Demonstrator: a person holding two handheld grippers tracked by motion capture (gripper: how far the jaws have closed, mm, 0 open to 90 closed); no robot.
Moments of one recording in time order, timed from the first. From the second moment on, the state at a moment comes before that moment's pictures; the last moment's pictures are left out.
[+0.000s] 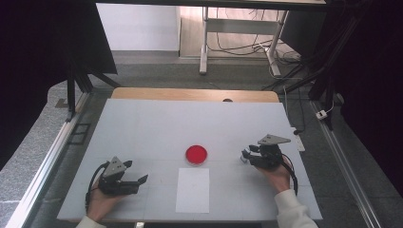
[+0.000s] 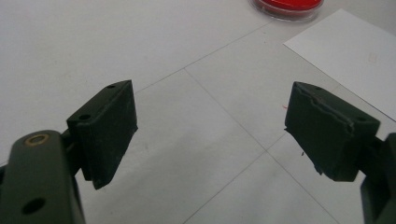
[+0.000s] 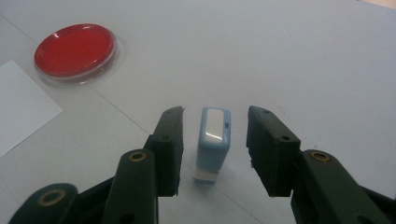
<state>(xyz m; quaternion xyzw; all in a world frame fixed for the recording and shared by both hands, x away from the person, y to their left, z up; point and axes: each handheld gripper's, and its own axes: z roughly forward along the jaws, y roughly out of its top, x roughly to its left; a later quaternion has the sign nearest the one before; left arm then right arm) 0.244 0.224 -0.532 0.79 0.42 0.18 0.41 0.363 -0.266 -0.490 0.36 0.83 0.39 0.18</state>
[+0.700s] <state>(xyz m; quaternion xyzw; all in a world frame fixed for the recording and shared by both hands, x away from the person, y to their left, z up) 0.245 0.223 -0.533 0.79 0.42 0.18 0.41 0.361 -0.263 -0.495 0.36 0.83 0.39 0.18</state>
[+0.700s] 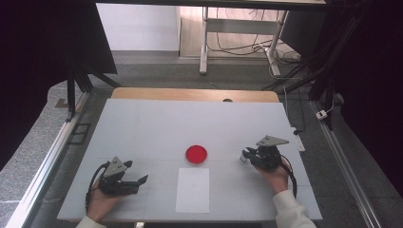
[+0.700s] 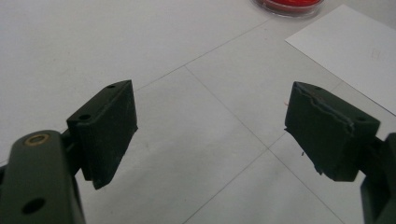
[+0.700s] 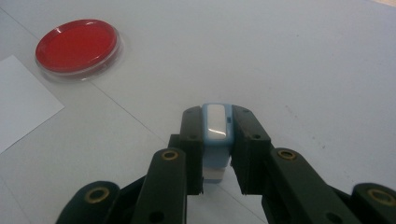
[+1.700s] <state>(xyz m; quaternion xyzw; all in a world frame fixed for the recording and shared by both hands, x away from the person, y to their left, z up) 0.245 0.223 -0.534 0.79 0.42 0.18 0.40 0.356 -0.268 -0.483 0.36 0.80 0.45 0.16</state>
